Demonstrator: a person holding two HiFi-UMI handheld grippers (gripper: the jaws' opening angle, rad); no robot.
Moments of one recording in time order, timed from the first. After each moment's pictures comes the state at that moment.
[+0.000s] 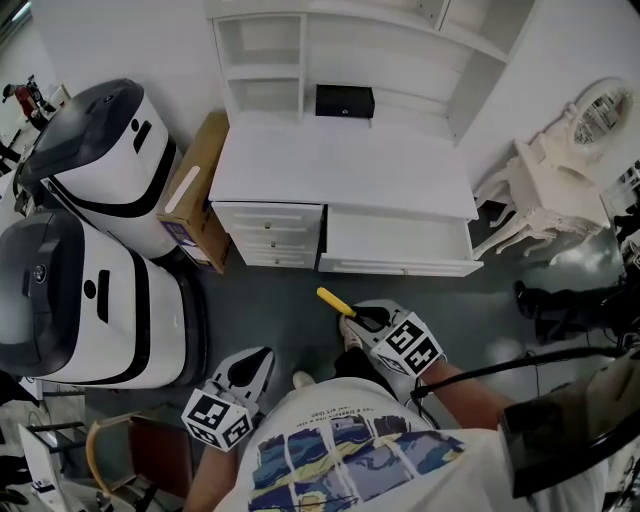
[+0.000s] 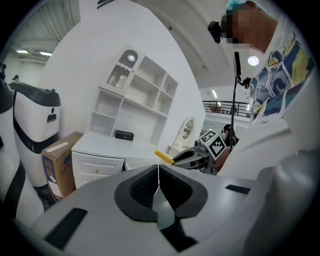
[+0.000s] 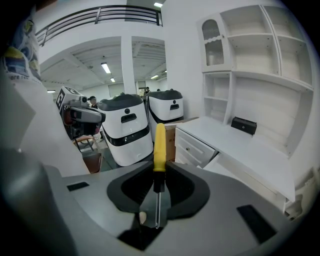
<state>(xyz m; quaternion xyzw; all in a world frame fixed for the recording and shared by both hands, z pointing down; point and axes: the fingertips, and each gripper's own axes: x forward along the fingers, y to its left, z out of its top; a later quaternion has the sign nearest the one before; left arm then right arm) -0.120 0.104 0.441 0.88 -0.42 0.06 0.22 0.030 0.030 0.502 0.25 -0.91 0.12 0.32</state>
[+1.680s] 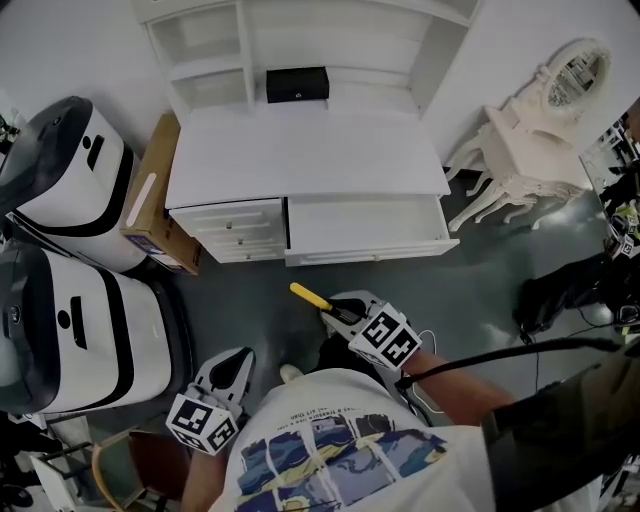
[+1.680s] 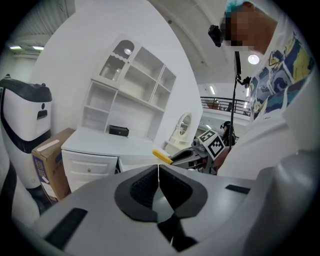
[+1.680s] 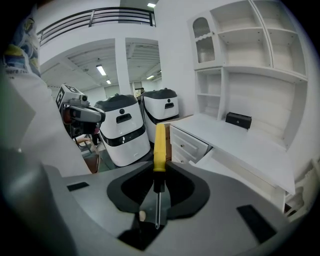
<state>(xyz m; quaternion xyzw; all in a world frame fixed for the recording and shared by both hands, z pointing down) -0.087 0.076 0.447 0.89 -0.39 0.09 0.23 0.058 0.012 0.513 0.27 -0.90 0.14 0.32</state>
